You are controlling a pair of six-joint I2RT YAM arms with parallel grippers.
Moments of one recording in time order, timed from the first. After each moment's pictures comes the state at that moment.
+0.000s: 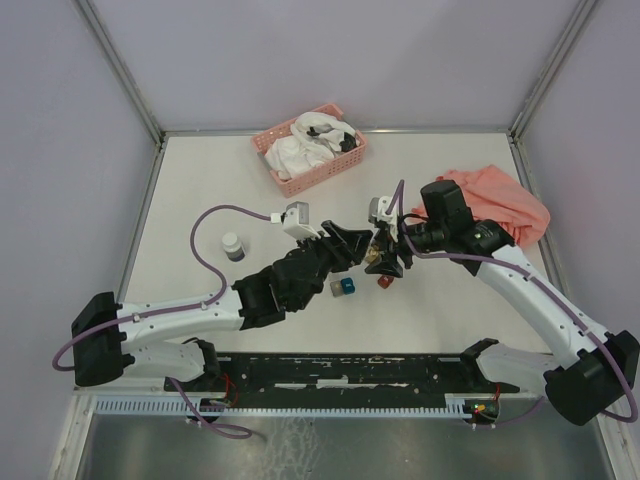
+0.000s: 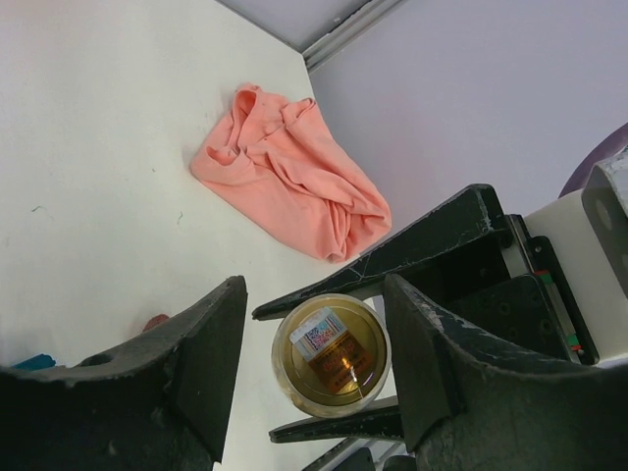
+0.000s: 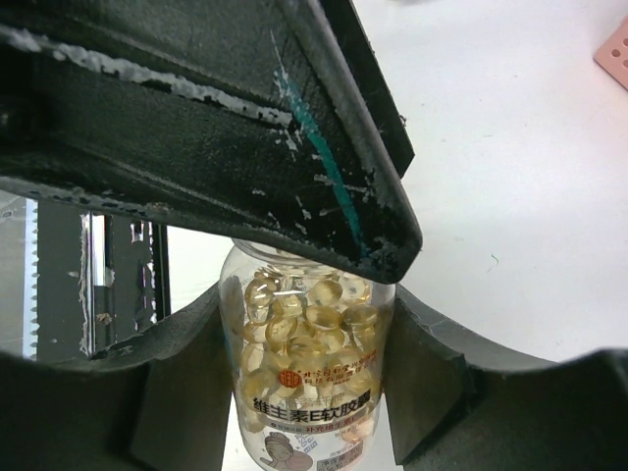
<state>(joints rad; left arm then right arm) -1.20 1.21 0.83 0.28 -0.68 -0.95 0.51 1.15 1.05 -0.62 -0.80 -0.54</state>
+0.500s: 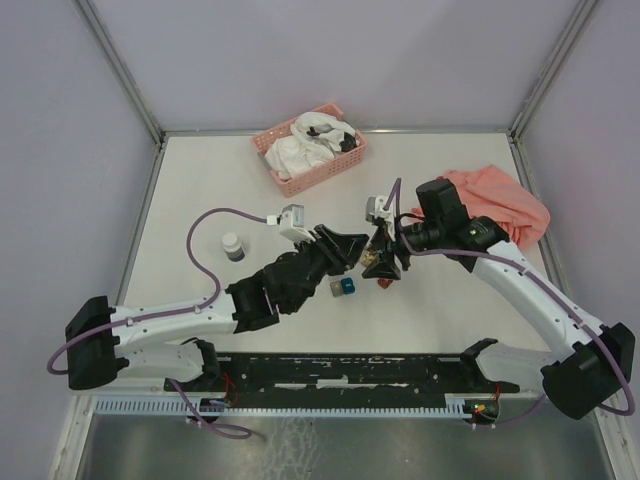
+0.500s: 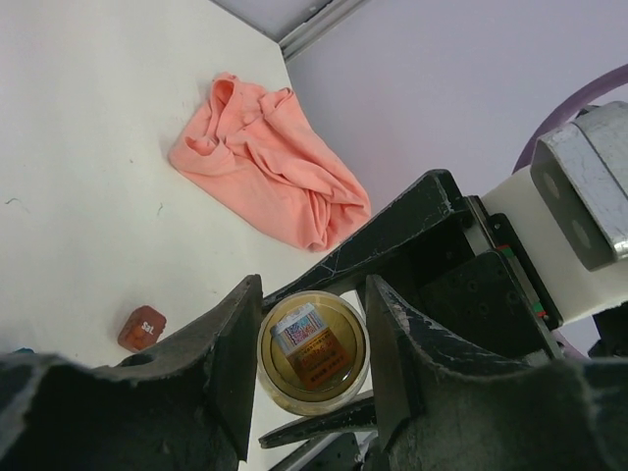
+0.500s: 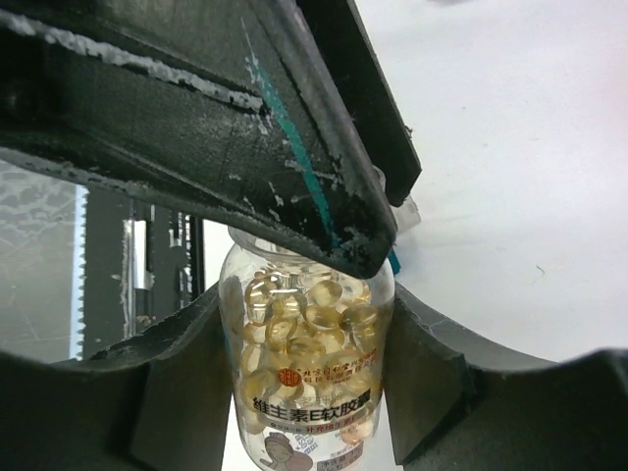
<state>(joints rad) -1.20 1.18 0.79 0.31 -0.63 -0.96 0.51 1.18 1.06 -0.63 -0.84 -0.51</state>
